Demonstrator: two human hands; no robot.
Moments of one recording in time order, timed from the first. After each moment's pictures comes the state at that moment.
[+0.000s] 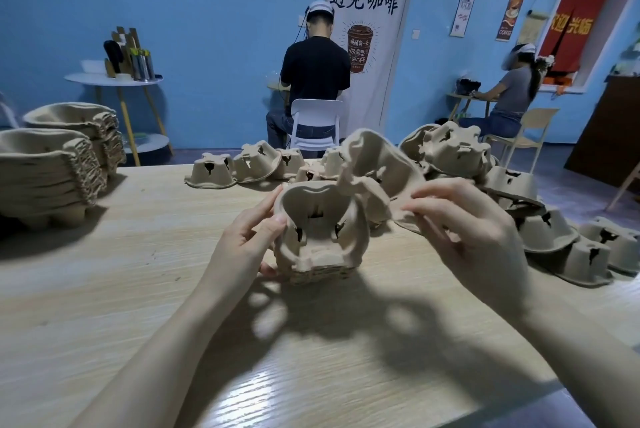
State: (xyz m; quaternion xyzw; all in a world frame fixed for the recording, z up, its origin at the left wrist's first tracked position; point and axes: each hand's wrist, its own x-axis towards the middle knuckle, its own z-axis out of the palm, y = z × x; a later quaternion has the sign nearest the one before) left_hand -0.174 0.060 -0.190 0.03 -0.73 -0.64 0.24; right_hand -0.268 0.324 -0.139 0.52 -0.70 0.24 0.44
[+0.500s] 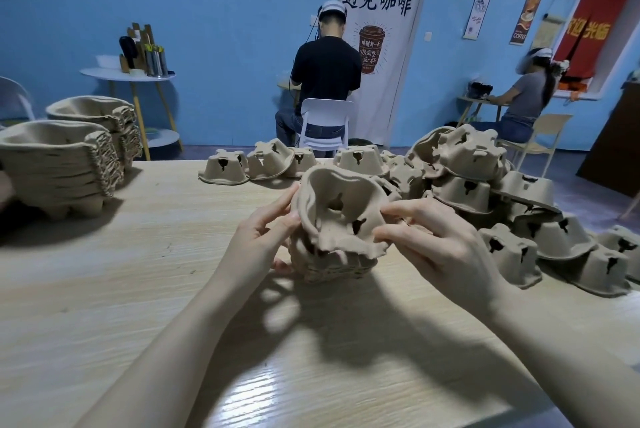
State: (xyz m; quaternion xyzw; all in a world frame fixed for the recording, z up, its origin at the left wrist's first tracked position) left_hand -0.177 0.056 -0.192 0.05 -0.71 -0.66 0.22; right_hand -0.275 0.295 -0.156 0.59 -0.68 0.17 0.41
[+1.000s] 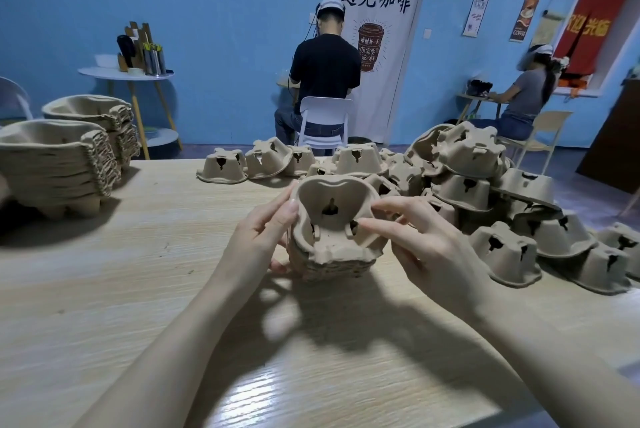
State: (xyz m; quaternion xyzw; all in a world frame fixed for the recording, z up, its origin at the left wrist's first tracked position) left_hand -0.175 0.061 -0.187 0.07 -0.73 -0.65 0.22; right_hand -0.274 0.288 -0.167 0.57 -0.71 0.19 0.37
